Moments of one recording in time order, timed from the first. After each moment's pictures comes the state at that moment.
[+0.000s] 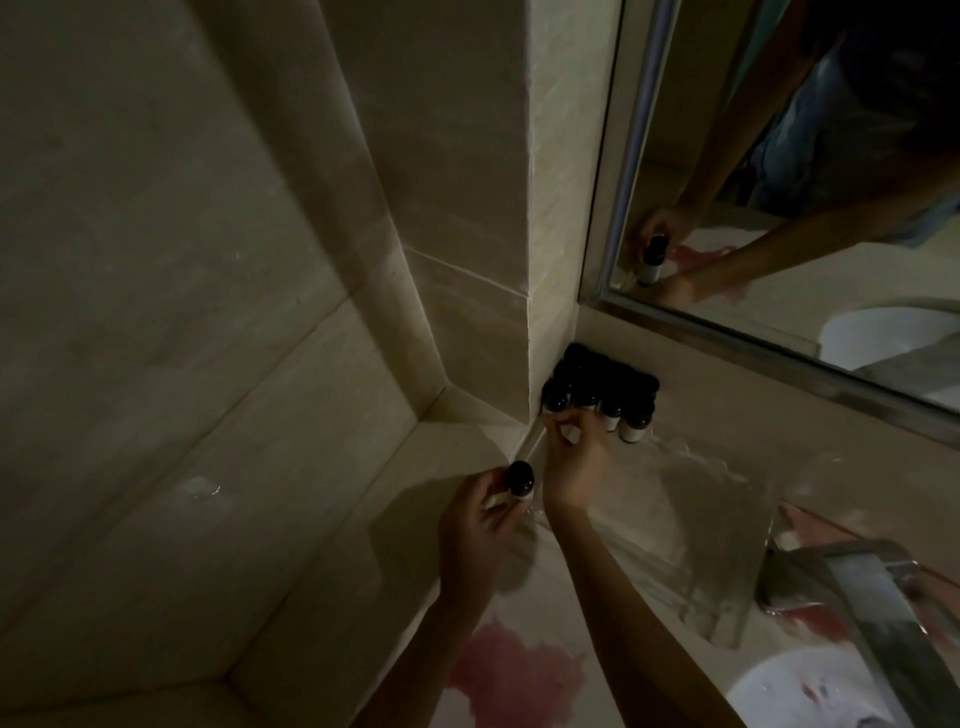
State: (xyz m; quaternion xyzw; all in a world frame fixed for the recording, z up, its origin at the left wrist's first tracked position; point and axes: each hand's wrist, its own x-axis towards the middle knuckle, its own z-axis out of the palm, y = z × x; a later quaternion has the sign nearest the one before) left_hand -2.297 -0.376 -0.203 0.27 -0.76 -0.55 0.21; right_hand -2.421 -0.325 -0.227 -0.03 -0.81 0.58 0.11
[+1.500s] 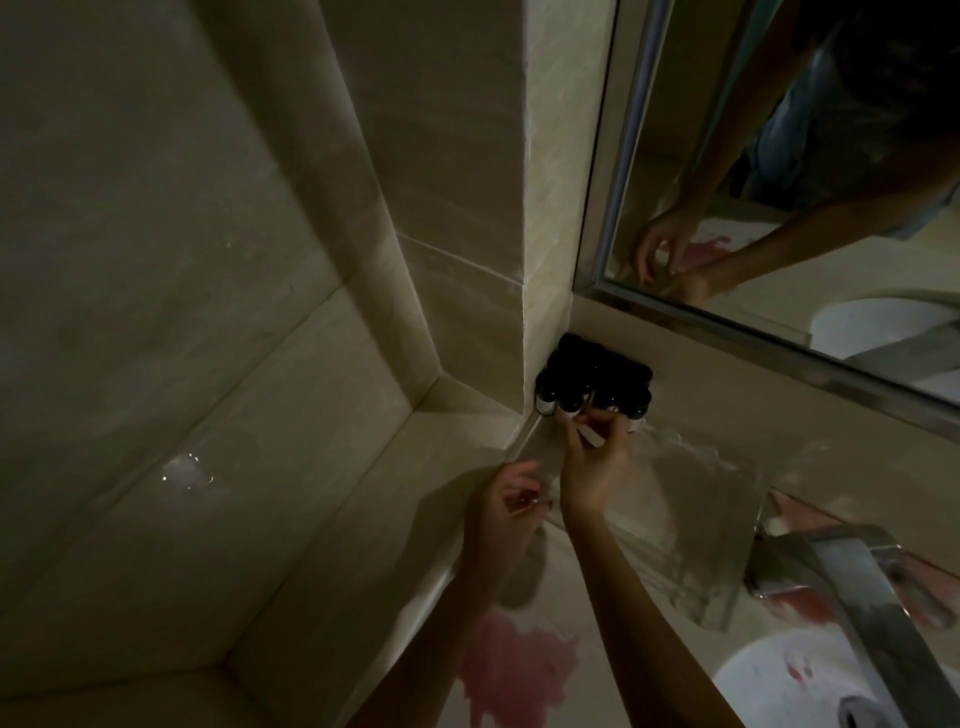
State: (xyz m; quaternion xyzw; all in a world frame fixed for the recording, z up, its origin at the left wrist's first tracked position) left_hand -2.313 -0.360 -0.200 0.28 -0.74 -0.61 0.06; right_hand -2.412 -0.299 -0.208 -0.09 -0.75 0.65 0.08
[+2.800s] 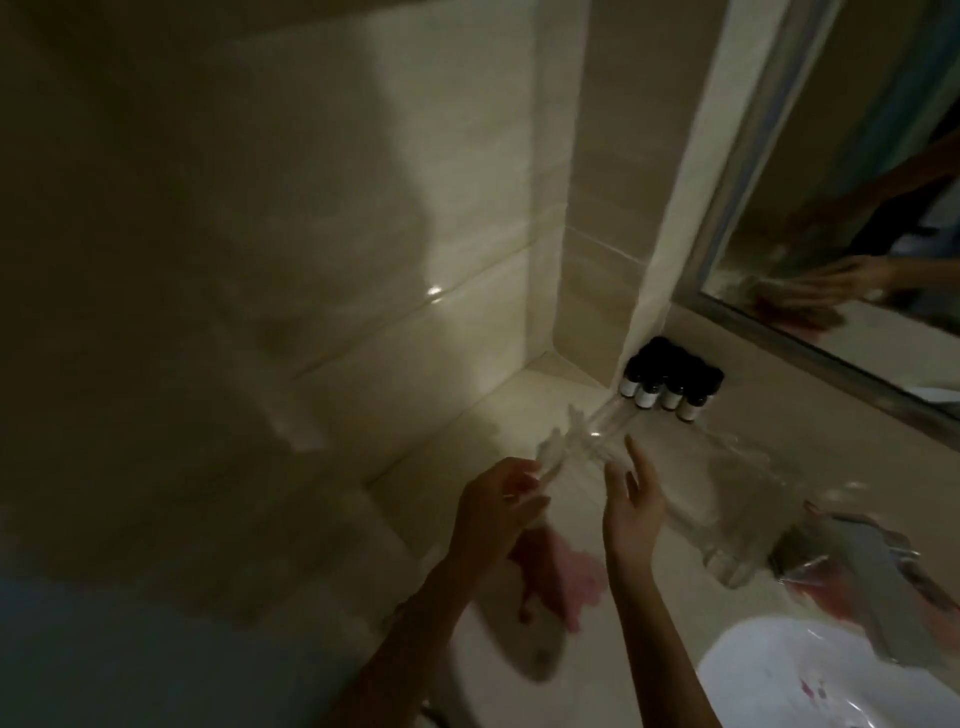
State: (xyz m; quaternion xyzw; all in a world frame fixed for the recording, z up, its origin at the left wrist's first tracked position) left_hand -2.156 -0.362 -0.121 0.29 -0.78 -0.54 0.15; right_hand -2.257 -0.251 -0.144 0.06 -0.73 0.68 -0.07
